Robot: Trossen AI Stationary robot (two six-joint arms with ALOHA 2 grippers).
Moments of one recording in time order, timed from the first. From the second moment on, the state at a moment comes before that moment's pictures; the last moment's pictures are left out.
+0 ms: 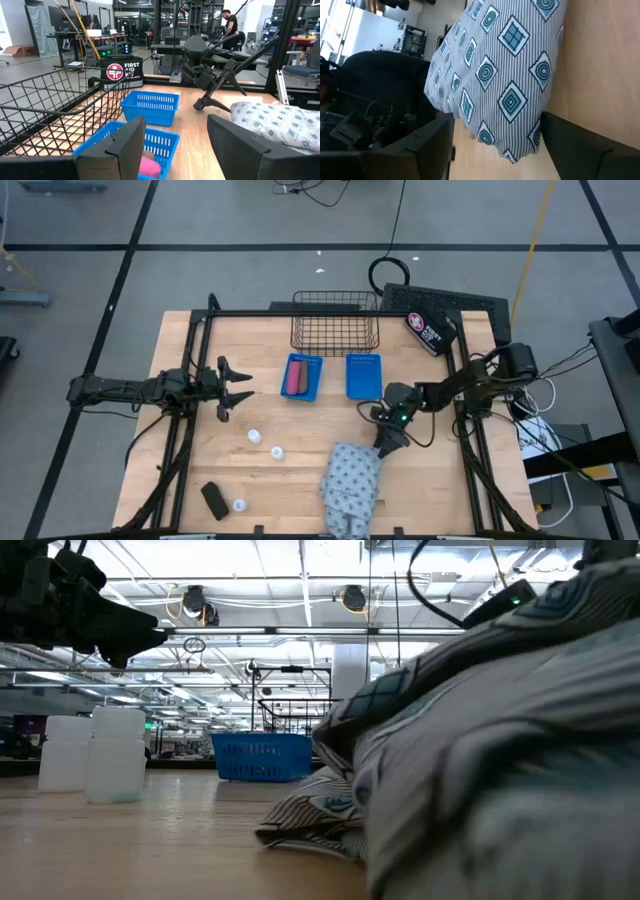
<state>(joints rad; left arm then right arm) -0.03 0.15 0.01 0.16 -0.14 -0.03 0.02 1.64 0.35 0.74 -0.87 0.75</state>
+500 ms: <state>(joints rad) -0.03 0.15 0.01 0.16 -0.14 -0.03 0.06 1.73 0.45 0.74 -0.79 0.53</state>
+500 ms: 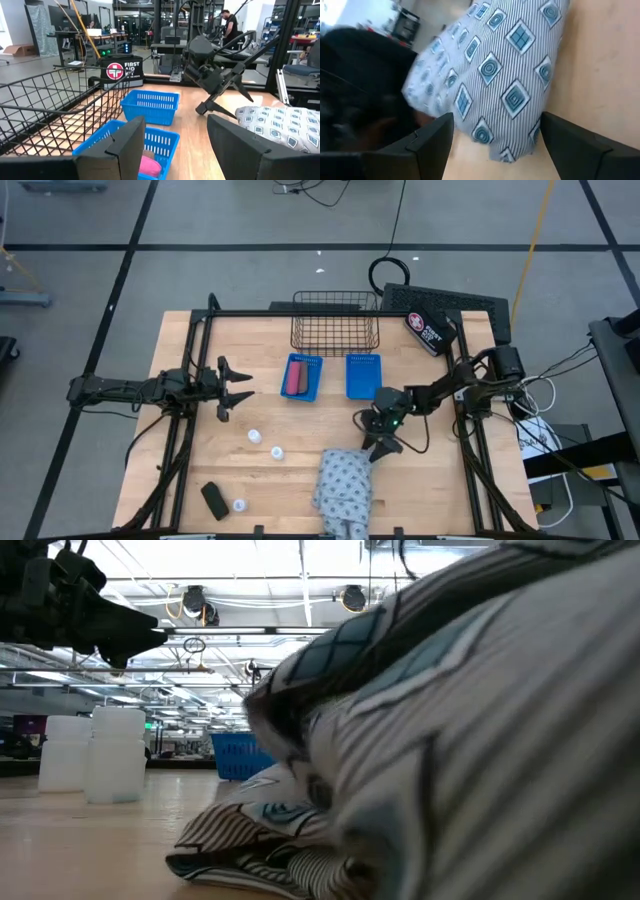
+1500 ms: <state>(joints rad) -0.03 0.15 0.02 0.16 -0.14 -0.03 0.50 1.35 0.66 0.00 0.19 -0.28</state>
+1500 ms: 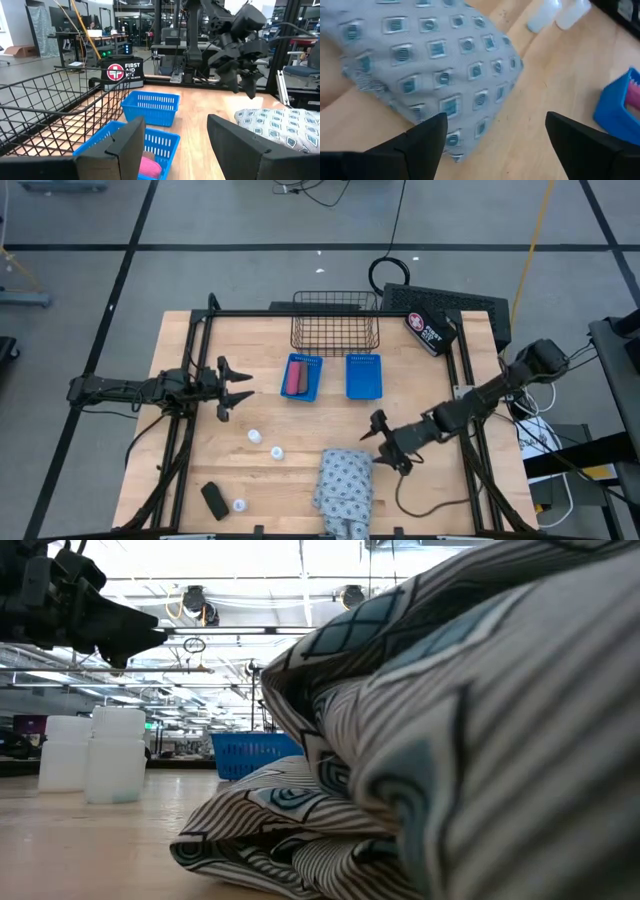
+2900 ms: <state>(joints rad) -0.03 0.15 0.02 0.16 -0.14 -0.03 0.68 1.83 0.66 0.46 0.36 -0.90</state>
